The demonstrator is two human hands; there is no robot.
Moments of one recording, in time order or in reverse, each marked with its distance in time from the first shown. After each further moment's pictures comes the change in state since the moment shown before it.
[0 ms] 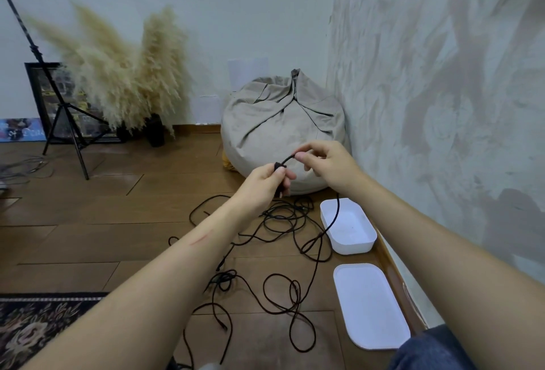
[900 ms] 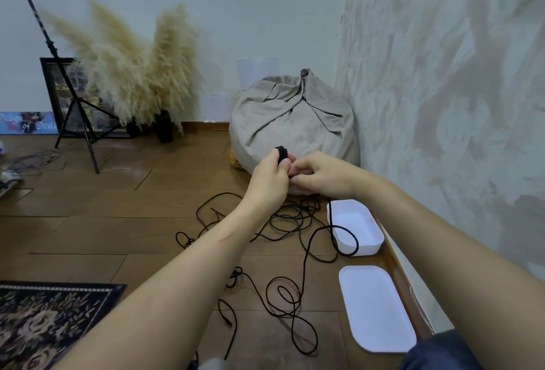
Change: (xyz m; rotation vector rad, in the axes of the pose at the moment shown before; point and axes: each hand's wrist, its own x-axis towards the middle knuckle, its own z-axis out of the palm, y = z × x) left_hand 0.010 -0.003 0.002 0.249 0.277 0.078; right_hand -0.005 -0.037 0.015 -0.277 -0.457 -0.017
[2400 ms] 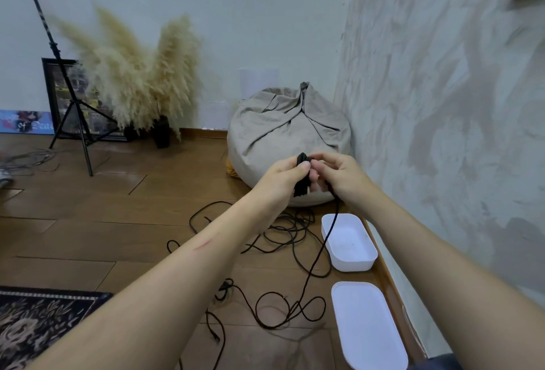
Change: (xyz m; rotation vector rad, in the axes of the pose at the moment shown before) left_hand -0.007 0.045 -0.001 -0.623 -0.343 -0.069; right_hand -0.007 0.028 -0.009 0.586 0.404 0.026
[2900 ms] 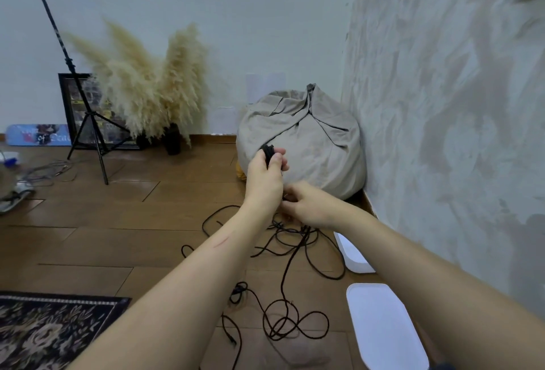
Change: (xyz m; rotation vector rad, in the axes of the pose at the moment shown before) left_hand 0.011 -0.011 -0.030 0.207 0.593 0.119; right_hand -0.002 -0.004 0.064 -0.432 -0.392 0.021
